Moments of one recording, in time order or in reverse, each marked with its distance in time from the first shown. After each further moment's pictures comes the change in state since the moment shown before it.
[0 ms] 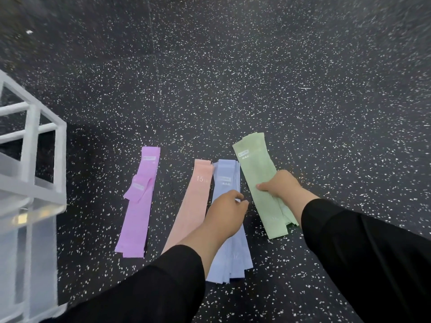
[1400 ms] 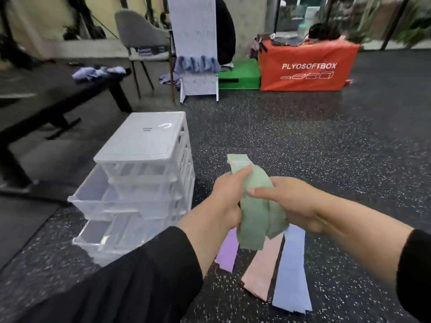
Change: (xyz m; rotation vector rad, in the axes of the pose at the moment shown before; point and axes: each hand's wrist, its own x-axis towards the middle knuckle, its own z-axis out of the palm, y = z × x) left_hand -0.296 0.063 -0.254 -1.178 0.250 0.166; right_hand -0.453 -0.167 -0.096 0.438 -0.538 -0.828
